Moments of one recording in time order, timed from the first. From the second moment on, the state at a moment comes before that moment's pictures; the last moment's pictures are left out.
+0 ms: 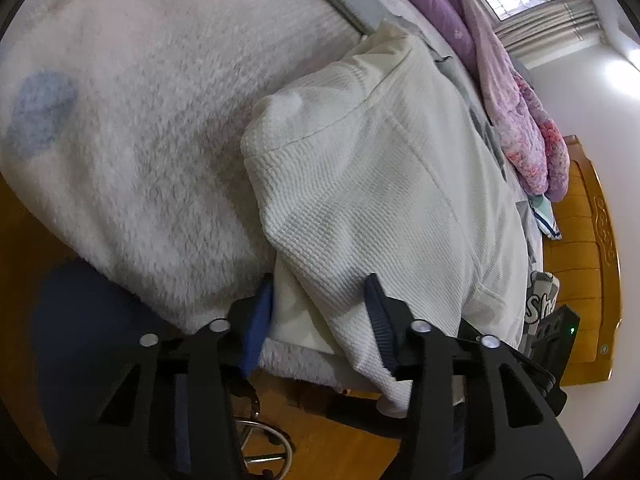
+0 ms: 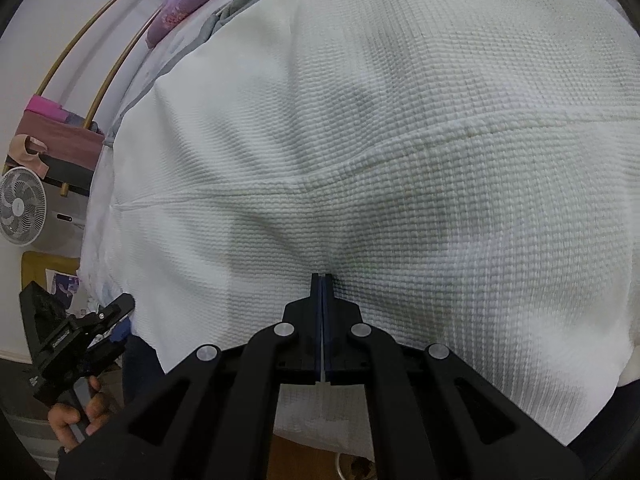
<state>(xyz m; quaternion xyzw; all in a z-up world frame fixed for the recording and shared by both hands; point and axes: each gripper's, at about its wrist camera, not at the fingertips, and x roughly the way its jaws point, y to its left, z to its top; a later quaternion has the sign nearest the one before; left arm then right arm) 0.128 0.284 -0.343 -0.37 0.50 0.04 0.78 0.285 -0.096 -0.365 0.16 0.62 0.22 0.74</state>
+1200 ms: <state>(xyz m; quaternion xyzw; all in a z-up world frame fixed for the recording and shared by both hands) 0.141 0.289 -0.295 -0.40 0.47 -0.04 0.79 0.216 0.080 -0.337 -0.04 0.43 0.40 0.81</state>
